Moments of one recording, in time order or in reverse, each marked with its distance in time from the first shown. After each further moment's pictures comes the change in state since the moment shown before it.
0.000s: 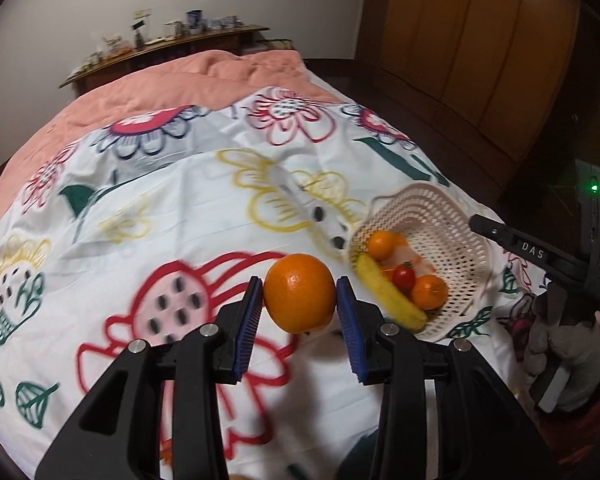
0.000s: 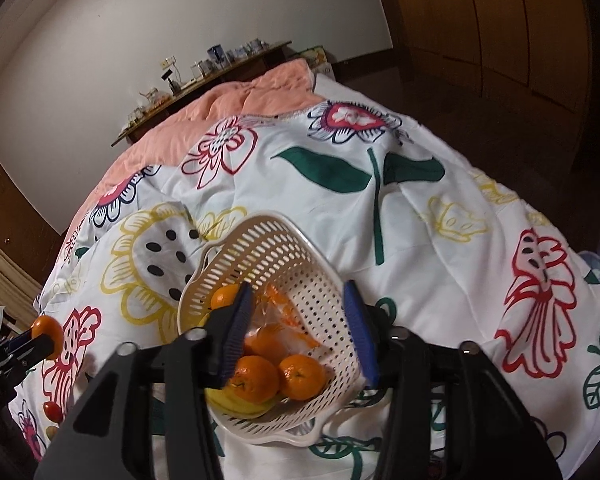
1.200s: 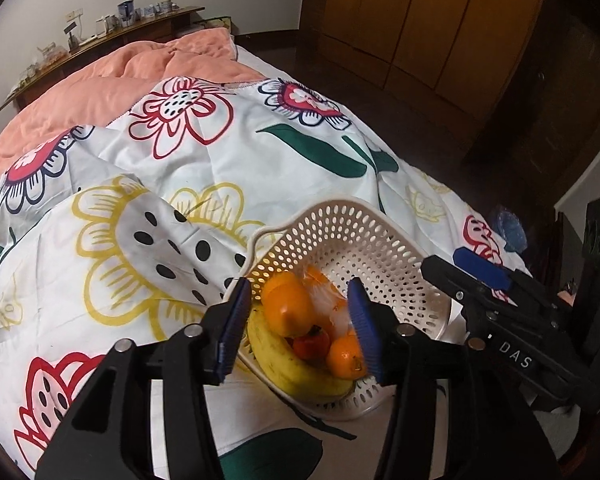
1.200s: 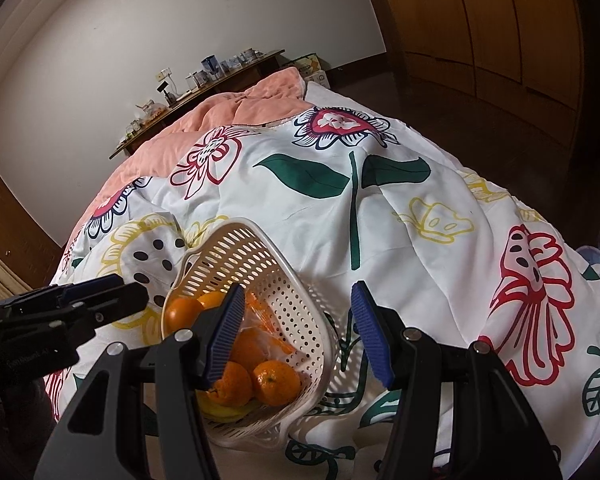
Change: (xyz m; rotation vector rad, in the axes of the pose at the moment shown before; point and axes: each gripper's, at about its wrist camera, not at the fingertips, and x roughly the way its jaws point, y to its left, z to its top) left arm 0.082 -0.093 0.058 0.116 0.103 -0.130; right arm 0.001 -0.023 -0.005 0.038 -0.022 0.006
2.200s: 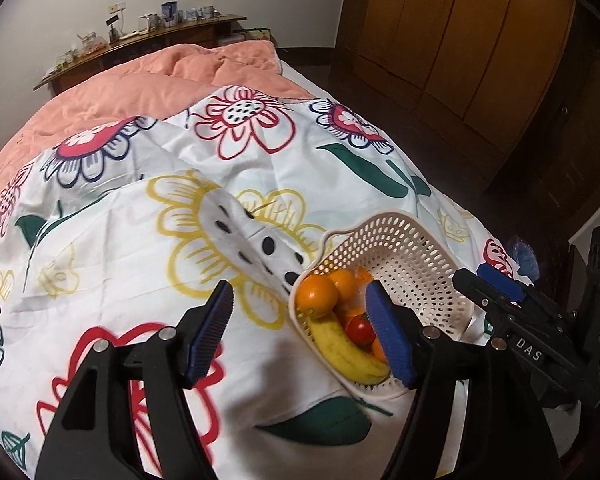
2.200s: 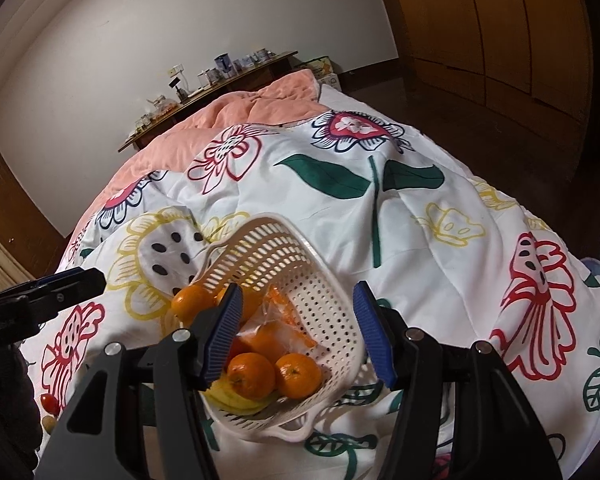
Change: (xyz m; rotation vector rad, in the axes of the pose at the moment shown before) left arm -0.045 0.048 -0.018 -0.106 -0.066 0.071; right arm -0.010 0.021 -0.004 -0.046 -0.002 0.025
